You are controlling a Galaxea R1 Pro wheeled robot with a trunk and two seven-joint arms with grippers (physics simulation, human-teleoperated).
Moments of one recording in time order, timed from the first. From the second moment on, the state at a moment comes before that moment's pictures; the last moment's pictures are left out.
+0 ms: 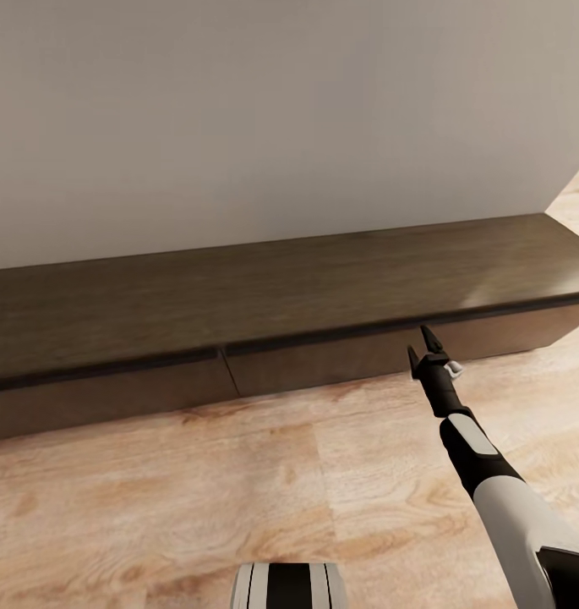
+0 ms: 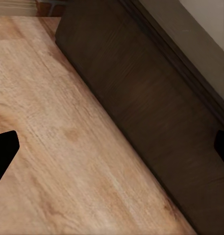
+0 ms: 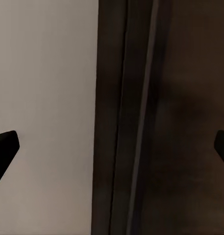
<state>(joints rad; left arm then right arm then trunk) 0.37 -0.16 1.54 -1.56 0.92 0.59 -0.84 -0.82 -0.14 -0.15 -0.54 -1.42 0.21 0.77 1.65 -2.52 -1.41</state>
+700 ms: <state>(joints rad) 0.37 -0.16 1.54 -1.54 0.93 0.60 -0.85 -0.82 -0.14 -0.15 -0.54 -1.42 0.21 0.77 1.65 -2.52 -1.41</state>
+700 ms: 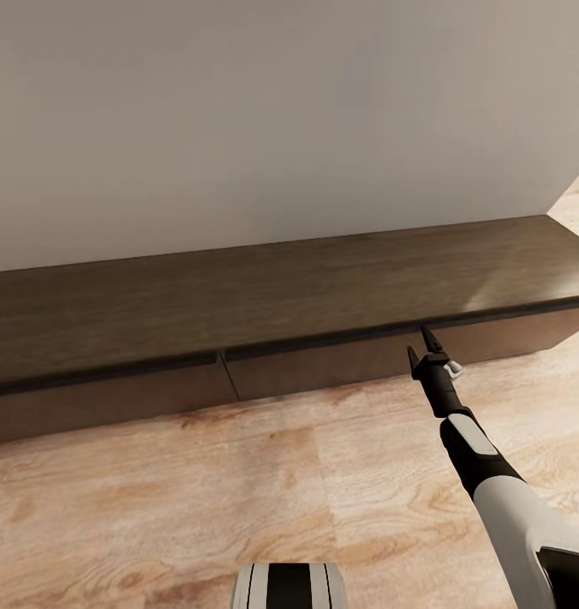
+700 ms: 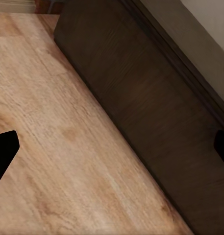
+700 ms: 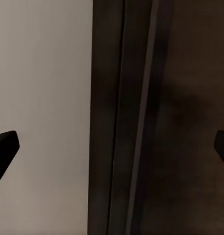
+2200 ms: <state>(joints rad) 0.37 -0.16 1.54 -1.54 0.93 0.59 -0.85 -0.82 -0.14 -0.15 -0.54 -1.42 0.21 0.77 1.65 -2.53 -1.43</state>
